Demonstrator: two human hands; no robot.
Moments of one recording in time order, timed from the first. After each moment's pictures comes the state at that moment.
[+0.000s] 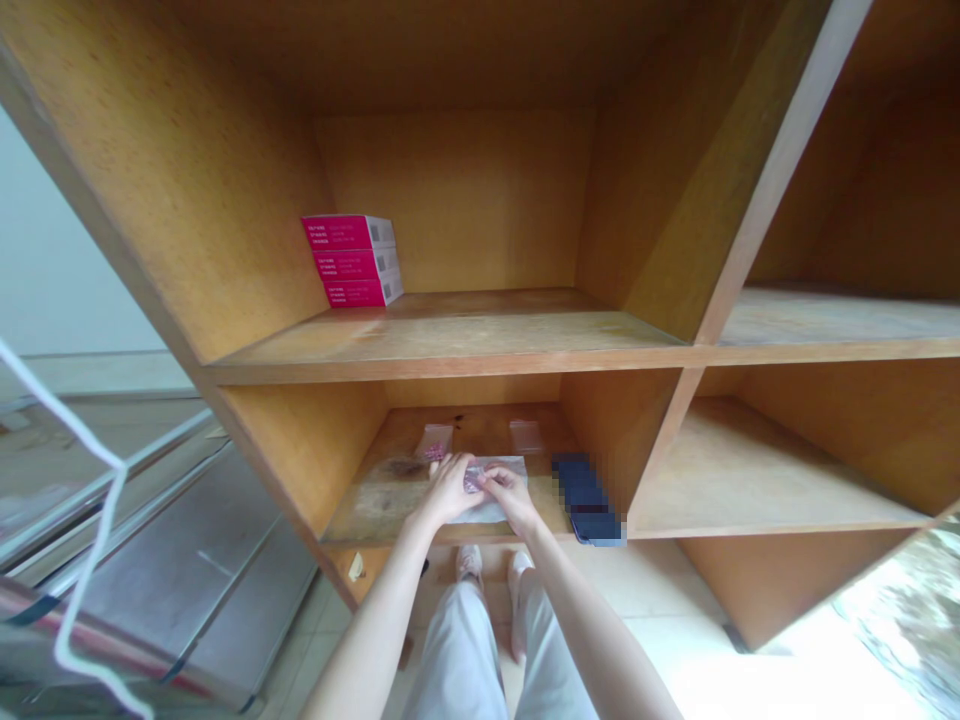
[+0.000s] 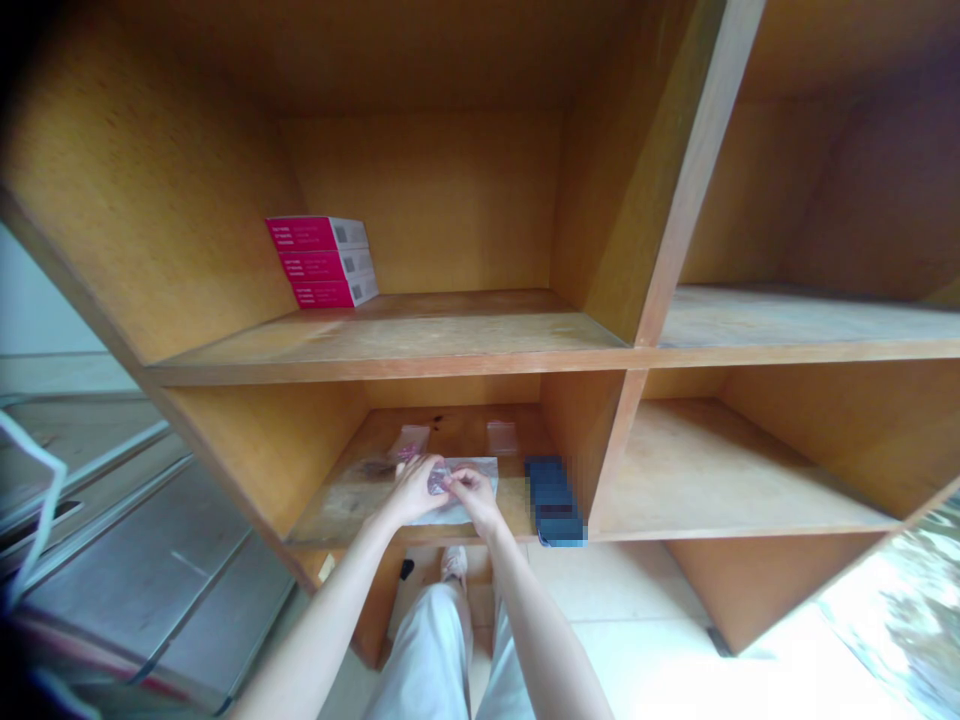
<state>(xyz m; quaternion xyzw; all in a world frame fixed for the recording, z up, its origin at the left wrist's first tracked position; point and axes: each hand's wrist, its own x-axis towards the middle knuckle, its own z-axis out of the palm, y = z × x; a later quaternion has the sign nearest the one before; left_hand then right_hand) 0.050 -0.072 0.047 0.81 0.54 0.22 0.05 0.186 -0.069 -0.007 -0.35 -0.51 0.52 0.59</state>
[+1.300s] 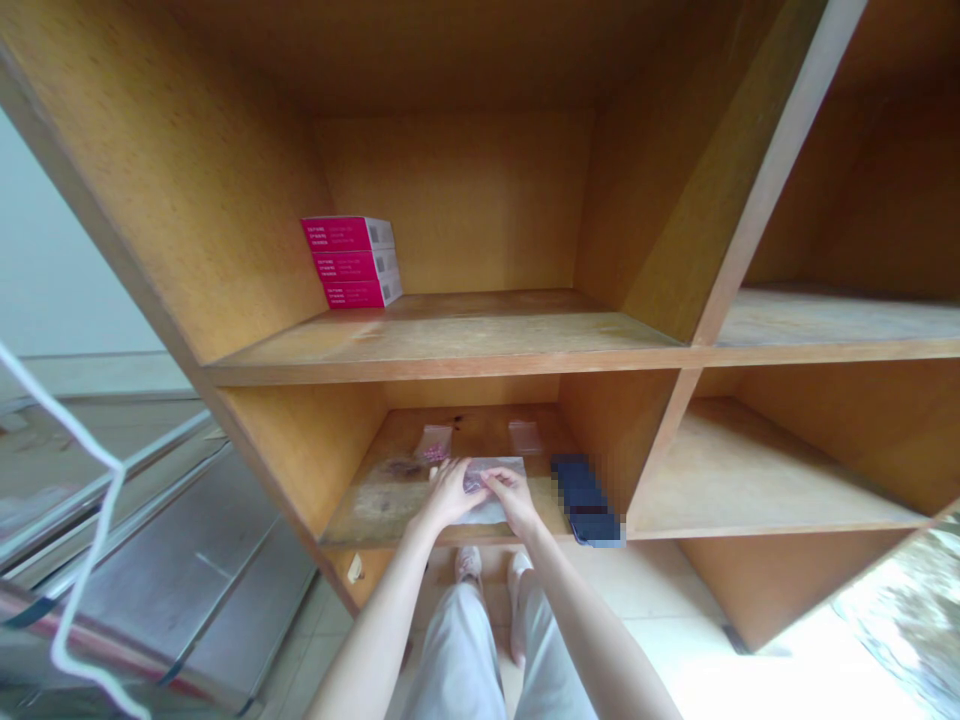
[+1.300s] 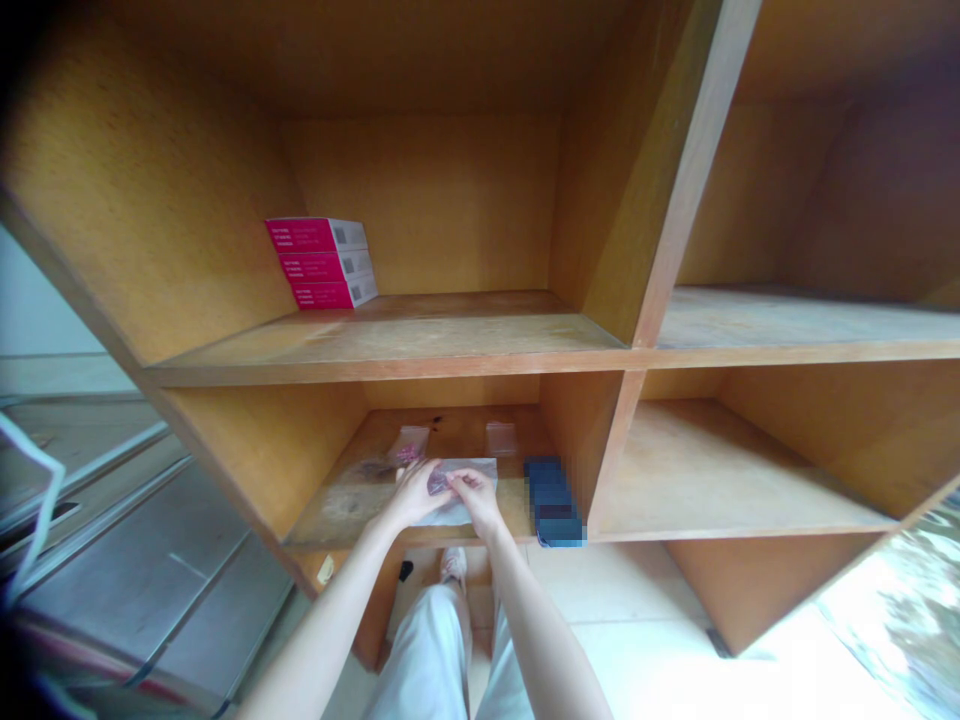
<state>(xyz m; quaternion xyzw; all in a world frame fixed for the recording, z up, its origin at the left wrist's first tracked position) 0.051 -0.067 0.031 0.80 0.55 0.23 0.03 0.185 -0.064 -0.011 -0.35 -0.46 0.54 0.62</state>
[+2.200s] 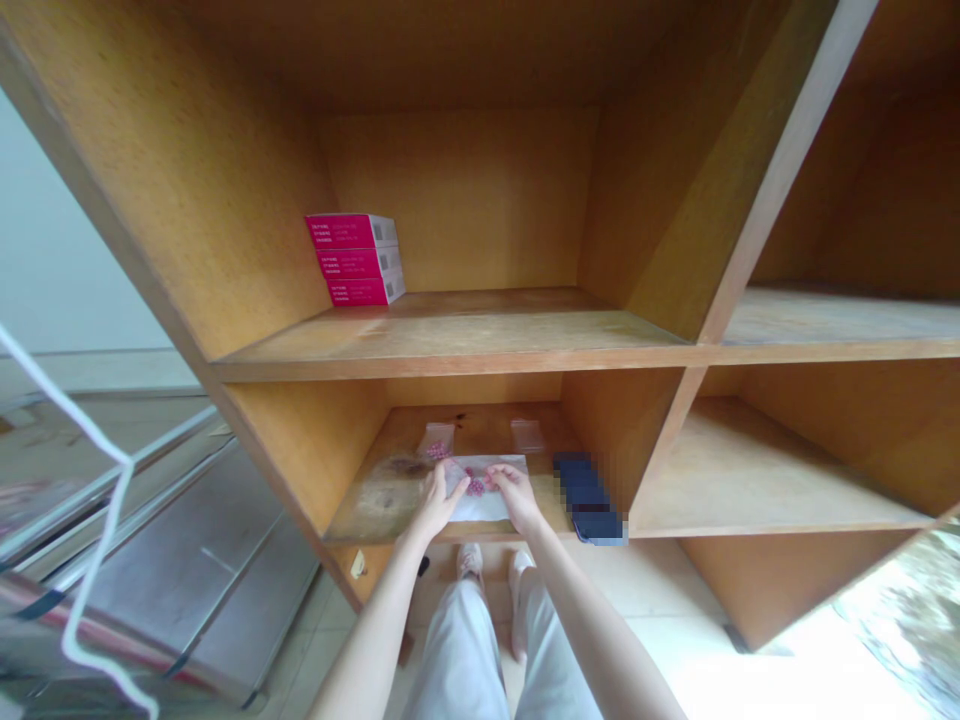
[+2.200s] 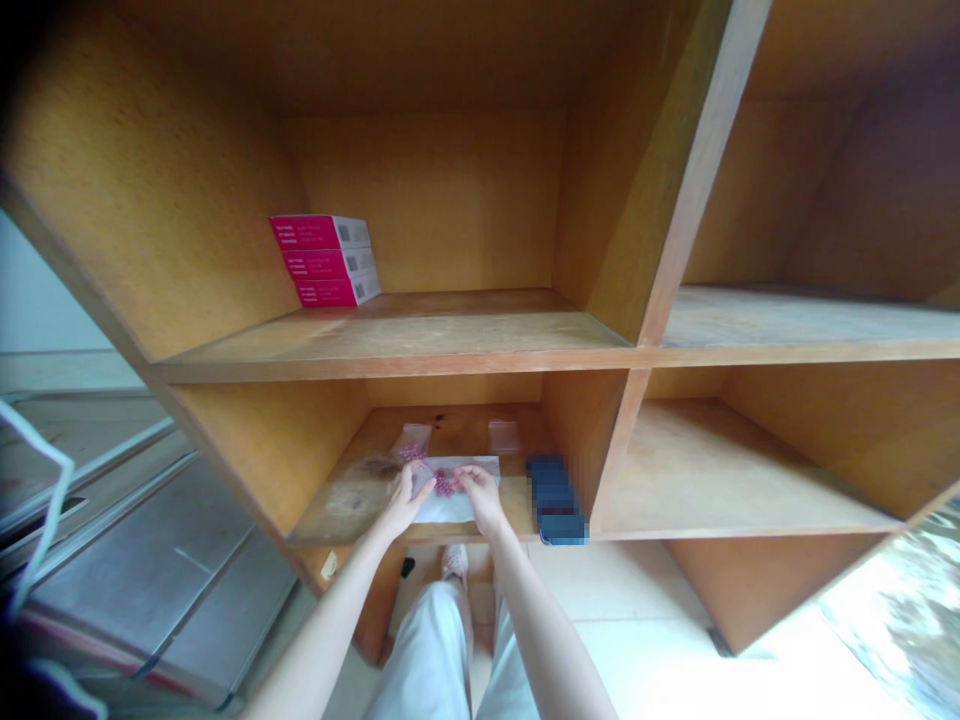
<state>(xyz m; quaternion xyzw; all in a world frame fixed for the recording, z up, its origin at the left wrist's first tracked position) 0.019 -0.064 -0.015 0.72 0.58 0.36 0.10 0.185 -0.057 -0.021 -0.37 -0.43 0.55 0.61</state>
